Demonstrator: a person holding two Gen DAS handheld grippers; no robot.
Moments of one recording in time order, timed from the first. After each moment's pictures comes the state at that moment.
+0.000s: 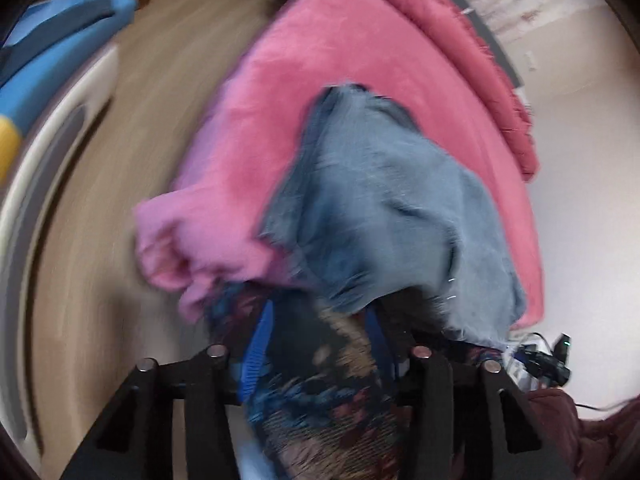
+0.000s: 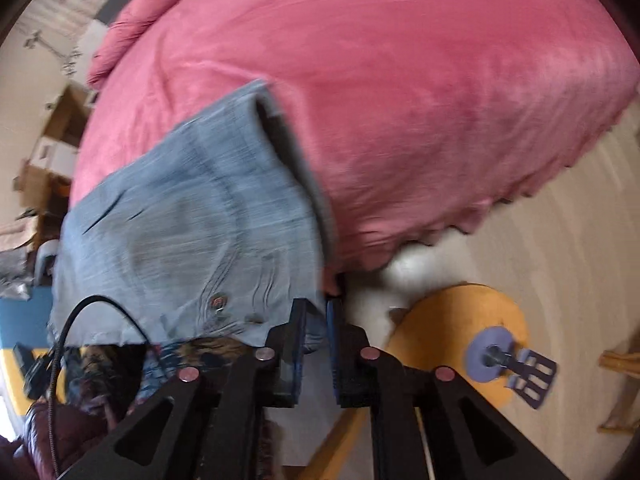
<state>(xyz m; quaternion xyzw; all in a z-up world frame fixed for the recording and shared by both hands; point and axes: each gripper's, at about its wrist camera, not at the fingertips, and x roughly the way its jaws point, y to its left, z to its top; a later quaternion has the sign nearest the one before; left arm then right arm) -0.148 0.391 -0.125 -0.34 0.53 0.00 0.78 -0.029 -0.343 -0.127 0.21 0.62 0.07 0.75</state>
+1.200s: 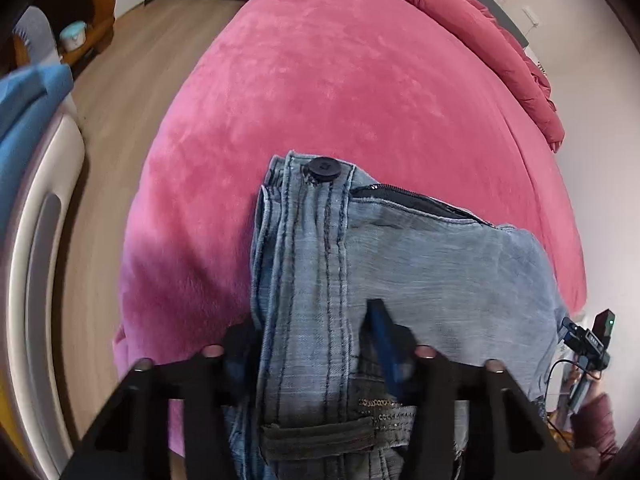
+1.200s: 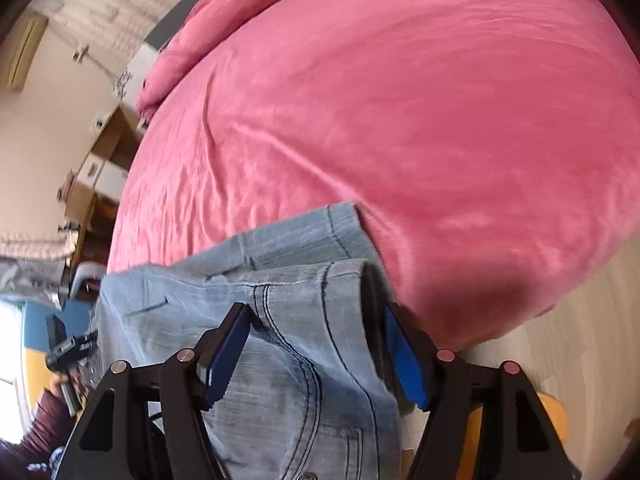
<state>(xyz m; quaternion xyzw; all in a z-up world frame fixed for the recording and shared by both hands) -0.005 0.381 -0.136 -0.24 0.56 0.00 0.80 0.076 -0.286 -0.138 0.20 0.55 0.15 0.80</state>
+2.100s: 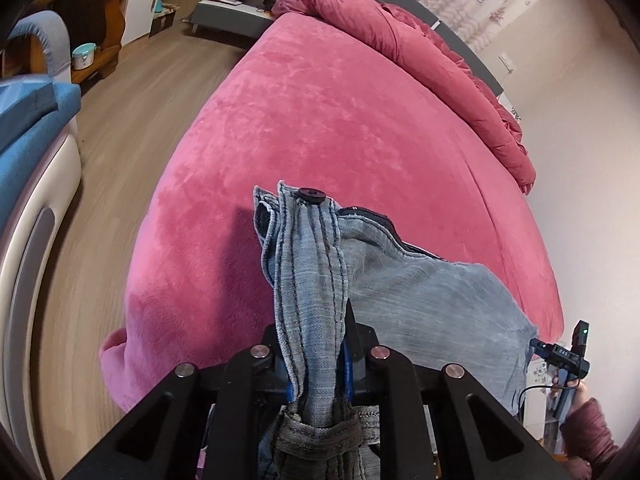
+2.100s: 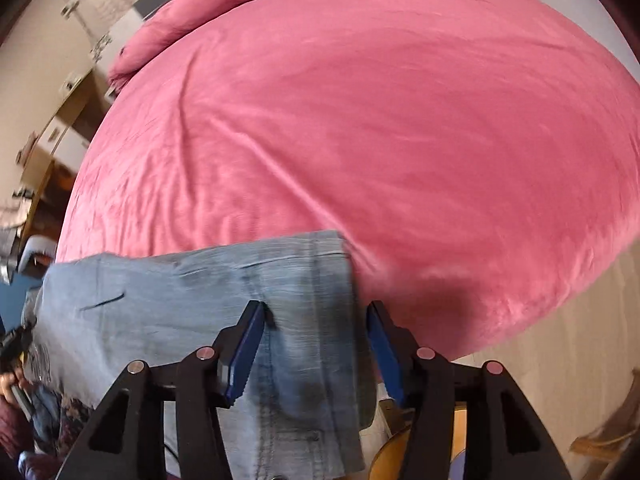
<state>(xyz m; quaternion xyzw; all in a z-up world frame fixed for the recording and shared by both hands) -0.035 0.379 -0.101 -0.28 0.46 -0.01 0.84 0.100 -0.261 -0.133 0.12 0.57 0.10 0.81</state>
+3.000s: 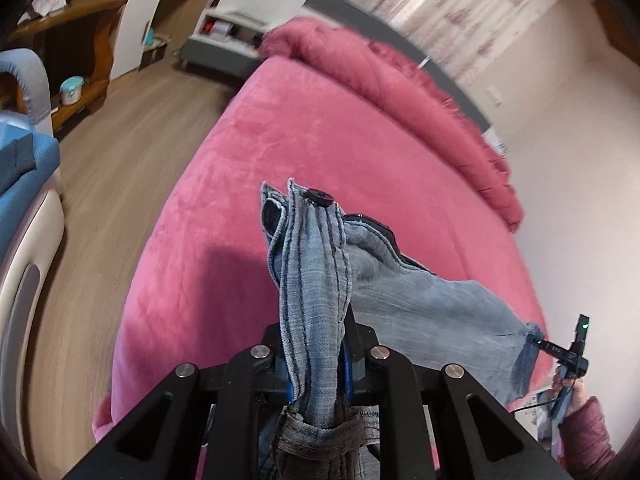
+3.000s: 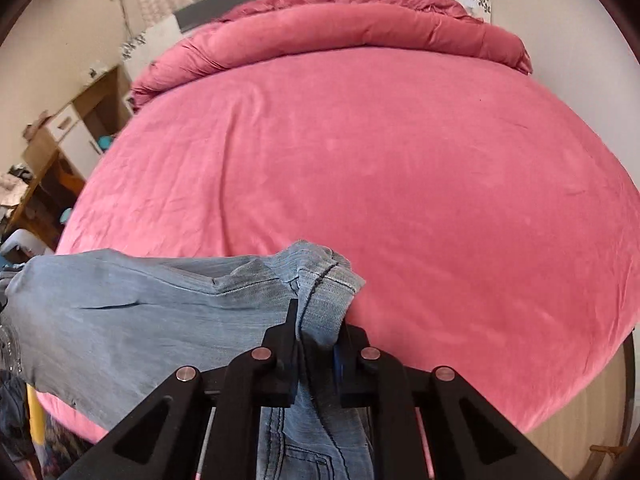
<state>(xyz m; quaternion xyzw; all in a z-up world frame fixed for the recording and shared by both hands) 0.051 0.402 -0.057 -0.29 0.41 0.00 0.86 0.210 -0.176 -0.049 0.02 0.49 0.09 0.86</state>
